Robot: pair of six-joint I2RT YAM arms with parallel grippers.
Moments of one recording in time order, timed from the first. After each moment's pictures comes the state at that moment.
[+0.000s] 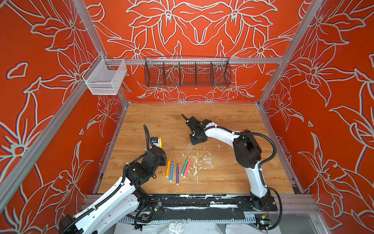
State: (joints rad) left arm -0.59 0.70 0.55 -0.58 -0.40 -0.48; right arm 0.73 2.14 1.71 -0.87 0.11 0.43
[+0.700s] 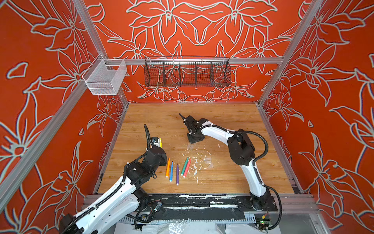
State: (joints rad) left arm -0.59 0.71 0.56 -0.57 -0.40 -0.48; right arm 0.73 2.26 1.84 -0.91 0.11 0.43
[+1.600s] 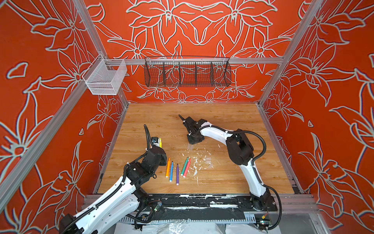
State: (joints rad) left arm -0.59 0.71 0.56 -0.57 -0.40 -0.48; right arm 0.73 2.28 1.84 -0.91 0.11 0.43
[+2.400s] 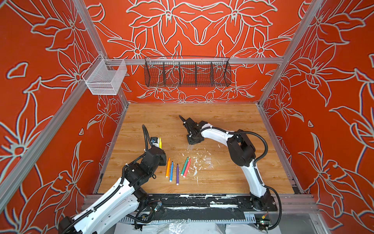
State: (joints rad) left arm -0.59 0.68 0.56 -0.57 -0.39 -0.48; right arm 0.74 2.24 1.75 -0.80 0.11 0.47
